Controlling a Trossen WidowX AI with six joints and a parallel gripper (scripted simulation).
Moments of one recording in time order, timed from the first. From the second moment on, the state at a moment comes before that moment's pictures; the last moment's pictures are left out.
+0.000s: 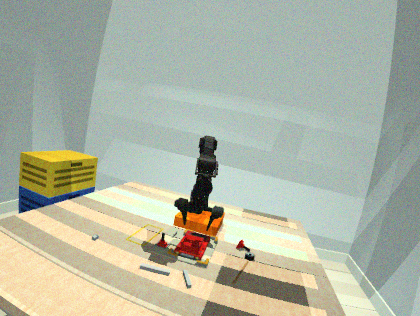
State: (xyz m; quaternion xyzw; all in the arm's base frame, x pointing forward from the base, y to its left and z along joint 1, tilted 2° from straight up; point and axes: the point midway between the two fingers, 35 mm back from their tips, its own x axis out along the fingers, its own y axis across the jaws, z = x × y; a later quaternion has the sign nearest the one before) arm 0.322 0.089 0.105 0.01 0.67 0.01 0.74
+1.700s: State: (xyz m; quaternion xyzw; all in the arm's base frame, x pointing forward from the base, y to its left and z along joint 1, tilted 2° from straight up) arm 0.332 0.089 0.068 -0.01 0.68 0.02 0.73
